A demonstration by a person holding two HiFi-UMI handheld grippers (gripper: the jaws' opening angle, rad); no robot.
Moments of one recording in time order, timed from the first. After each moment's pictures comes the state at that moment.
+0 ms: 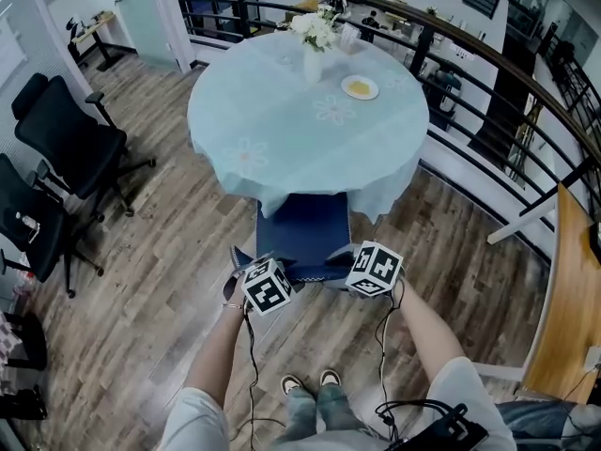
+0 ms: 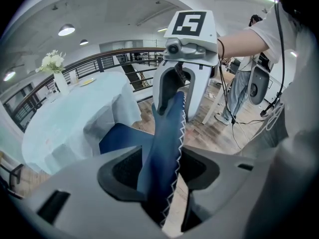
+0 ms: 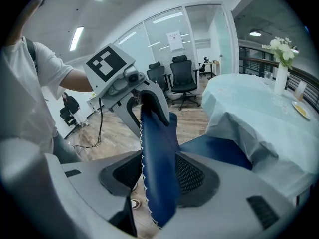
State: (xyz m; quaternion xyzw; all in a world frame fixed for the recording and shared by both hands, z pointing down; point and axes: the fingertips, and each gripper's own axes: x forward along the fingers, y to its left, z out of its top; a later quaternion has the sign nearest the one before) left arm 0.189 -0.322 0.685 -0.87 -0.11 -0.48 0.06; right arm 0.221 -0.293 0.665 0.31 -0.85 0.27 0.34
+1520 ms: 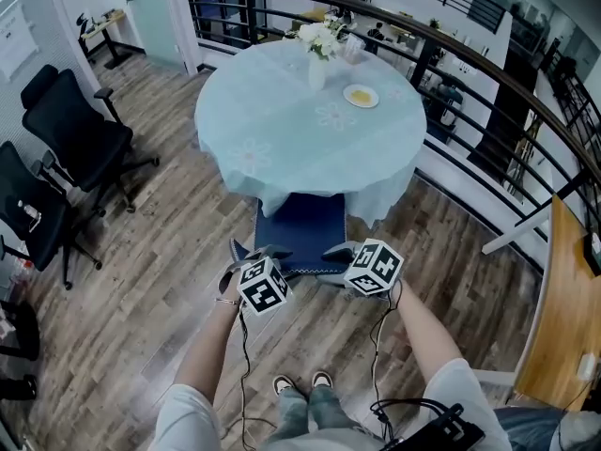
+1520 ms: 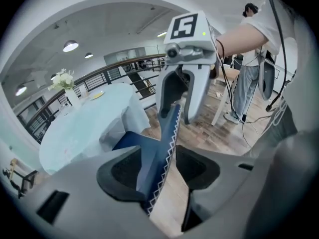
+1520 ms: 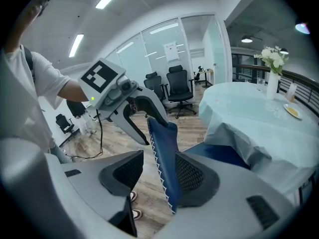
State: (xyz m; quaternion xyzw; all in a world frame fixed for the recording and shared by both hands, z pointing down) left arm 0.184 -0.322 0.645 -0.89 -0.07 -0.44 0.12; right arm 0.212 -0.292 0.626 0.34 -0.85 0.26 0.30
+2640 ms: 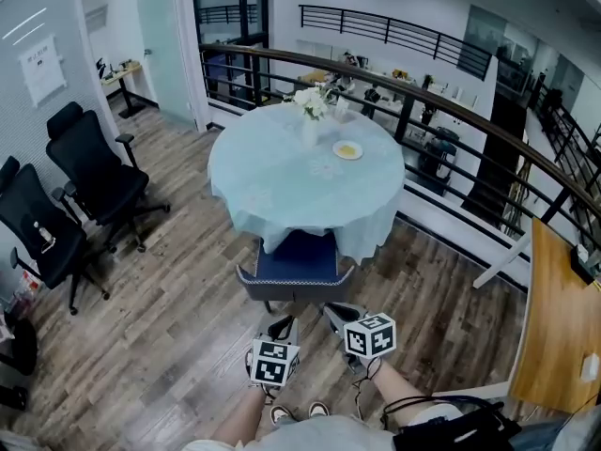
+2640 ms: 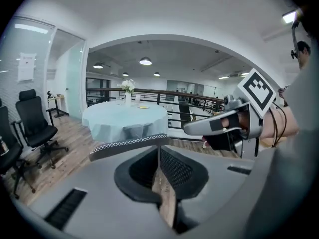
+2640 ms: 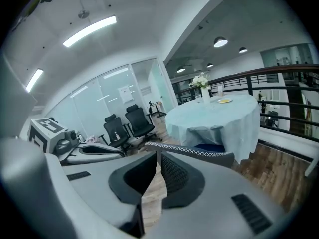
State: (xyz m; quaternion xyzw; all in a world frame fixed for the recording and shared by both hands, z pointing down) left arm 0.112 -0.196 0.565 -0.94 0.23 -0.24 -0.11; right arm 0.195 -0.177 0.556 0.62 -0.72 0.29 0.06
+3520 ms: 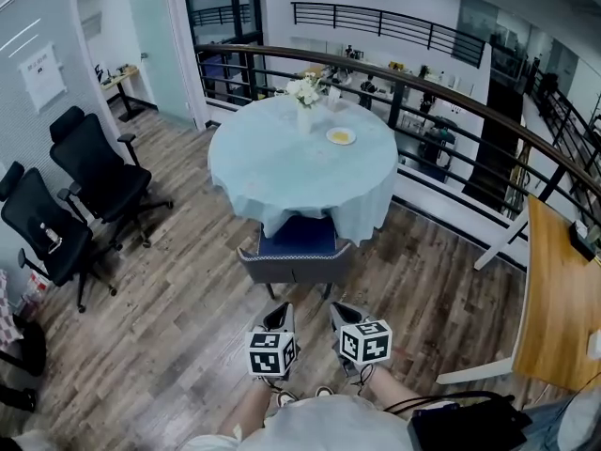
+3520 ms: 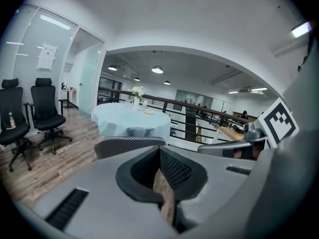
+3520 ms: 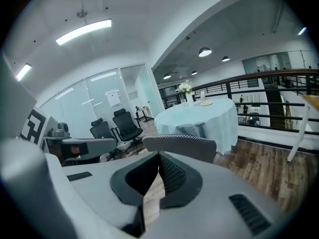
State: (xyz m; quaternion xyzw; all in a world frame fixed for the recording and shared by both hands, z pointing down) left arm 0.078 -0.151 0.537 -0.93 0.27 -0.18 -0.16; right arm 0.168 -0.094 0.554 0.70 -0.66 0.28 0.04
